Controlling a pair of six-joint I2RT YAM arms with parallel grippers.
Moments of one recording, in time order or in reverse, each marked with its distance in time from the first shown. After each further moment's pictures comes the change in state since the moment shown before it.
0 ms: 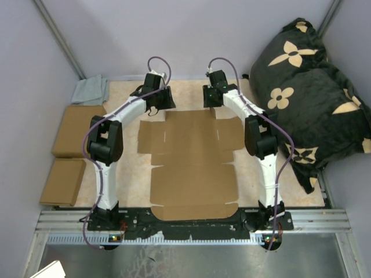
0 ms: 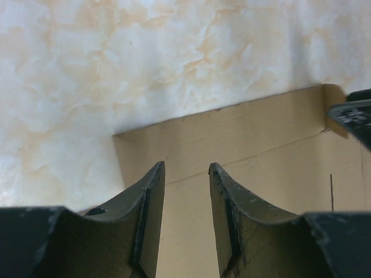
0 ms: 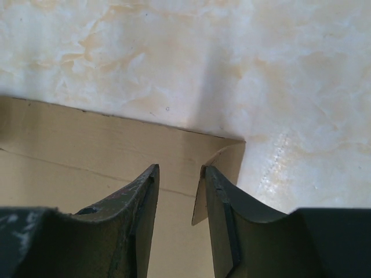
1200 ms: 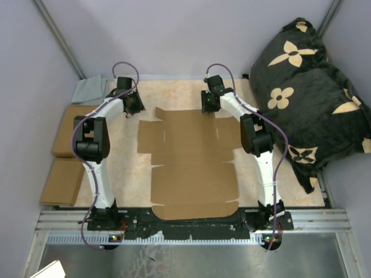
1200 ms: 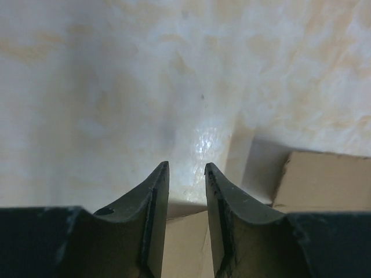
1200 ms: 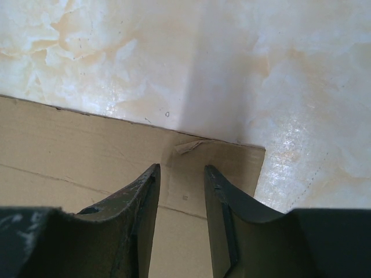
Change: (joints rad) left arm 0.249 -0.047 -0.097 -0.010 -0.111 -0.053; right arm 0.005 0.118 0.039 0.017 -0.050 0.018
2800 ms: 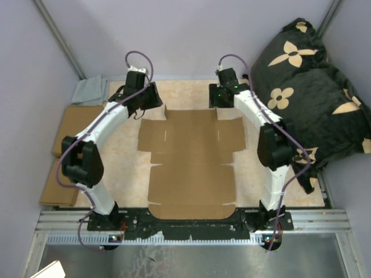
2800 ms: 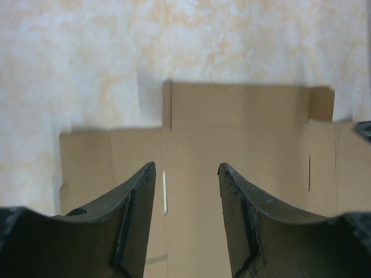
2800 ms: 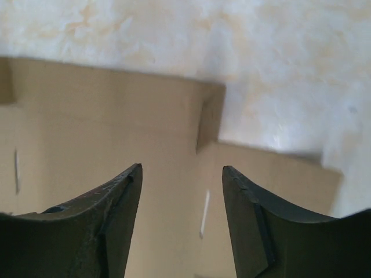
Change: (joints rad) left arm -0.232 -0.246 -0.032 -0.095 -0.011 0.006; right arm -0.022 -0.266 -0.139 -0.098 0.079 0.010
